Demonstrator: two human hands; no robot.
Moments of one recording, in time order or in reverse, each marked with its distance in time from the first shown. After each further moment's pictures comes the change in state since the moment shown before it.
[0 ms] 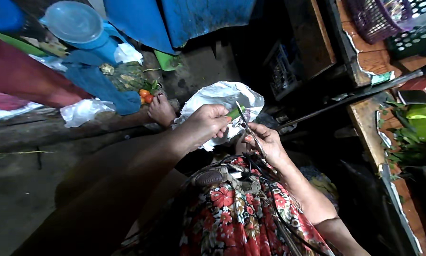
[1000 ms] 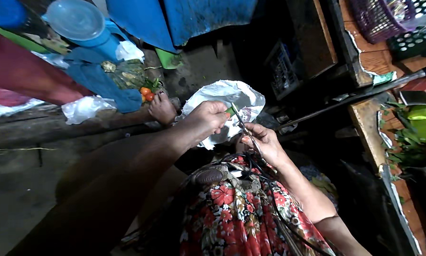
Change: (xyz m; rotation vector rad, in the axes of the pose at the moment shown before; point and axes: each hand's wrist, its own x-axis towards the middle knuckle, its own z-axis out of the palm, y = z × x) left_hand 0.004 -0.004 -0.002 -0.012 0.030 0.009; right_hand 0.003 -0.002 0.001 -0.195 -0.046 0.043
